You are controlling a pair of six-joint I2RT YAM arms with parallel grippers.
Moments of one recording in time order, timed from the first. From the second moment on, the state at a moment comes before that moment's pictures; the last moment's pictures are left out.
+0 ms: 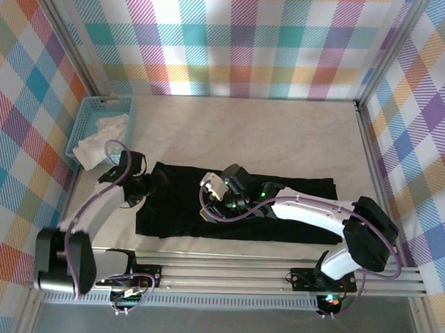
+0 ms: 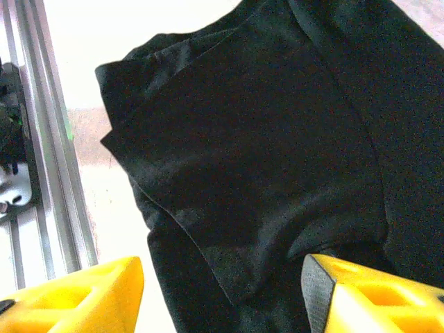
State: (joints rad) left arm -0.09 1.26 0.71 -0.57 0.06 -0.67; right arm 0.99 1.50 0.95 -0.21 -0.27 0.03
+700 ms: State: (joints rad) left arm -0.14 1.49 0.71 -0.38 0.02 -0.54; right arm 0.95 1.46 0.82 -0.17 -0.30 0.11
